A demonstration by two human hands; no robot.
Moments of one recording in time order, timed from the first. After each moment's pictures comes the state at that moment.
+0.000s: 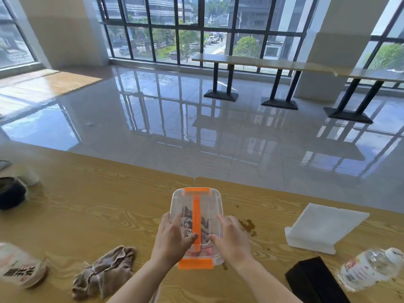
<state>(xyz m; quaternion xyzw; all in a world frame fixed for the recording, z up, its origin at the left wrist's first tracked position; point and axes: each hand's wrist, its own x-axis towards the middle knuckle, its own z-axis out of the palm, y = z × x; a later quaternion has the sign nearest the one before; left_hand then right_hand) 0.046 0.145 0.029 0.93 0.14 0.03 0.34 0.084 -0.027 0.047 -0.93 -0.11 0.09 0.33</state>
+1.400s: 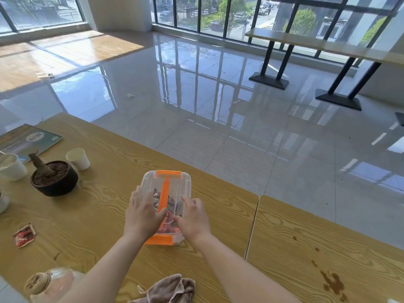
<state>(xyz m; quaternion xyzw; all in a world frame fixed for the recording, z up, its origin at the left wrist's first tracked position) 0.121 0.477 -0.013 0.92 0.31 0.04 0.23 0.183 0.331 0.003 -0.89 -0.21 0.18 0.36</state>
